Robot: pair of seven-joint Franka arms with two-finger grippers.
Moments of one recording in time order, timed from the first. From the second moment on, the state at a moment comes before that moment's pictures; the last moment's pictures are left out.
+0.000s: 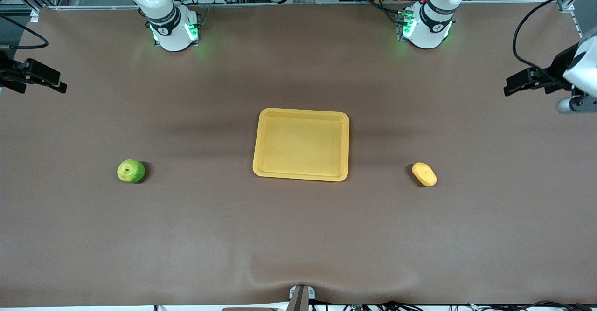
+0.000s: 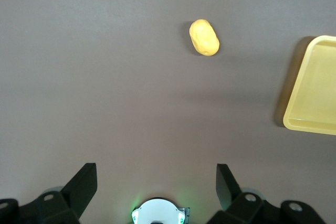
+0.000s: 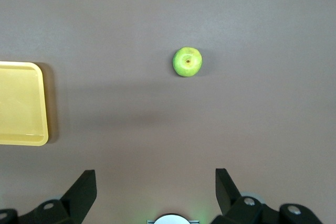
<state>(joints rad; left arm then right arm) -0.04 0.04 0.01 -1.57 0.03 1.48 -0.08 -0.04 0.01 -0.02 -1.48 0.04 1.40 -0.03</state>
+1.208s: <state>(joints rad) -0.05 0.31 0.00 -1.58 0.03 1.79 -0.17 0.02 0.28 -0.02 -1.48 0.04 1.43 -0.05</state>
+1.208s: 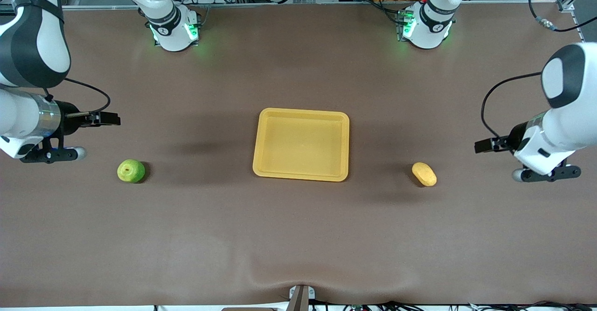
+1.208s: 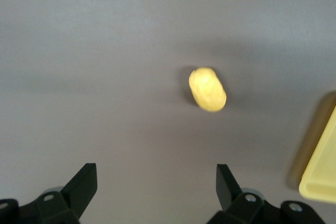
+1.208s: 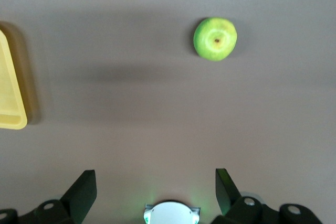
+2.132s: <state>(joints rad) -0.20 0.50 0.00 -1.63 0.03 2.06 -0.63 -0.01 0.46 -0.03 -1.63 -0.02 1.93 -0.15</state>
